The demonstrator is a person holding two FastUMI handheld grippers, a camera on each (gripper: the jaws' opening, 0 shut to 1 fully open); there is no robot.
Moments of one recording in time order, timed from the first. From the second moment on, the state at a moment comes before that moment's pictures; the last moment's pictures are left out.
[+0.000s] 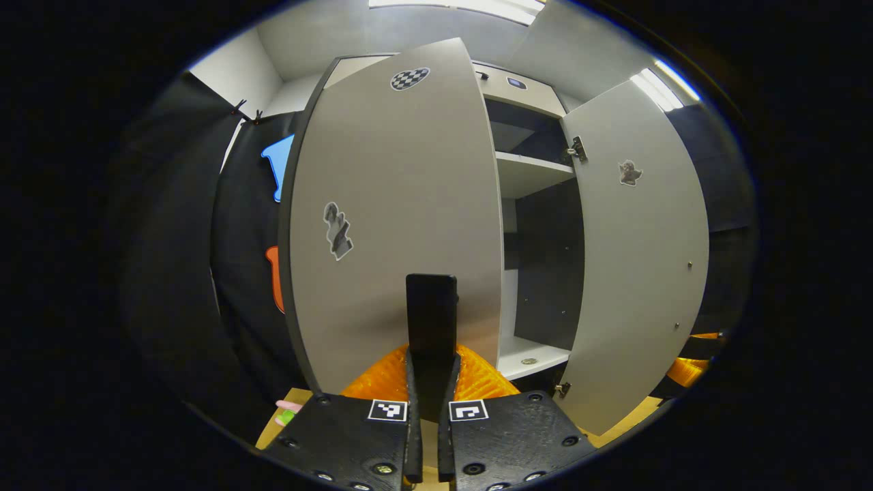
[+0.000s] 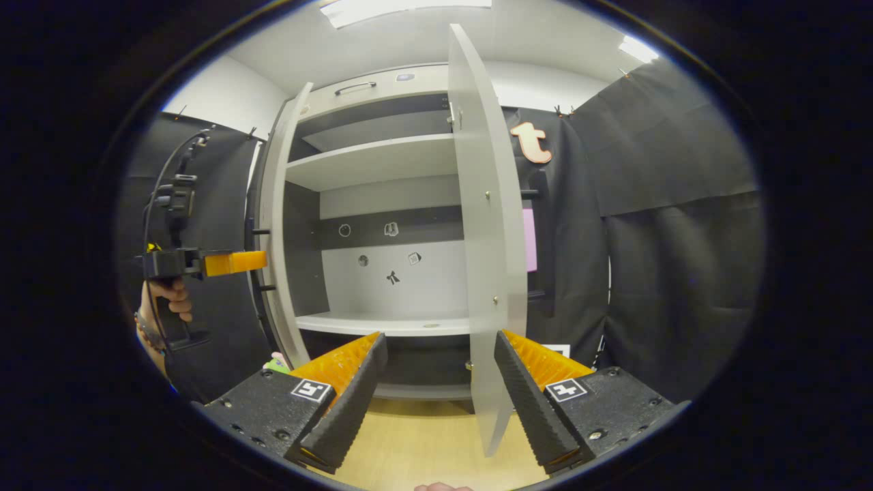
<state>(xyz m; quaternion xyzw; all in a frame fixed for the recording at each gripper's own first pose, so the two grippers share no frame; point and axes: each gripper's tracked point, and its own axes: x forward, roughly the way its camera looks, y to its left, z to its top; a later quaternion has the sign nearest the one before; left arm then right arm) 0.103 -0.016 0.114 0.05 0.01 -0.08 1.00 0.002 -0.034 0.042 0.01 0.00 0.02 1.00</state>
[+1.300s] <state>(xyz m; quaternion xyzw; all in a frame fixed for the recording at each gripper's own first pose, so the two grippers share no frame) 0.008 0.123 0.124 0.06 -0.07 0.04 0.99 0.019 -0.018 0.023 0.01 0.02 0.03 1.00</state>
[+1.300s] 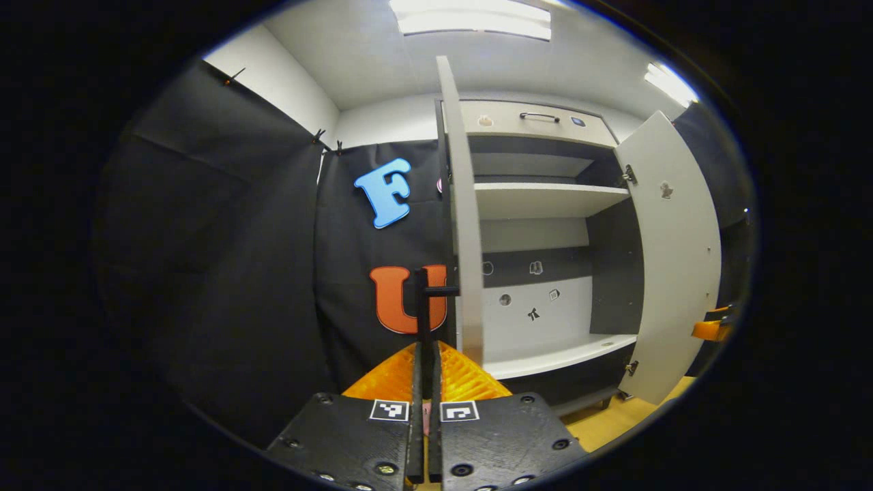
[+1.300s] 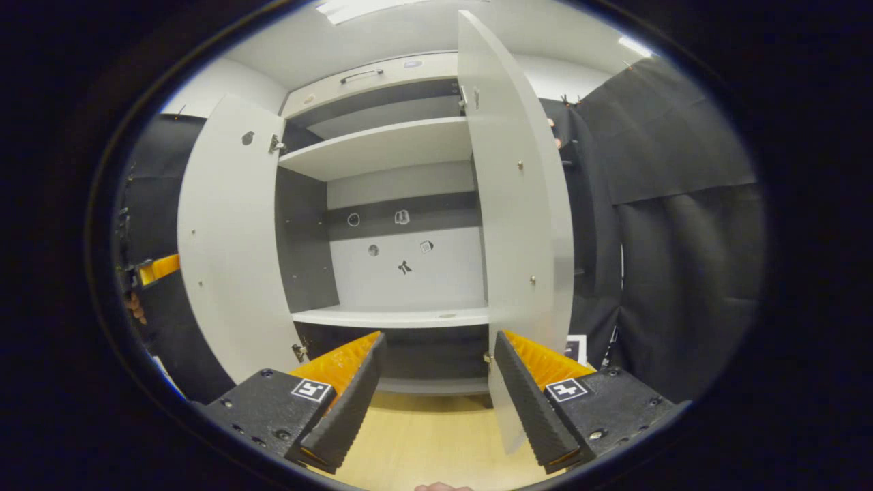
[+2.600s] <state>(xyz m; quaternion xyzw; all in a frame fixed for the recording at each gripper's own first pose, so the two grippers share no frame) 0.039 0.002 0.061 0.01 -0.04 -0.01 1.00 0.009 0.011 0.046 0.02 -0.03 0.03 1.00</state>
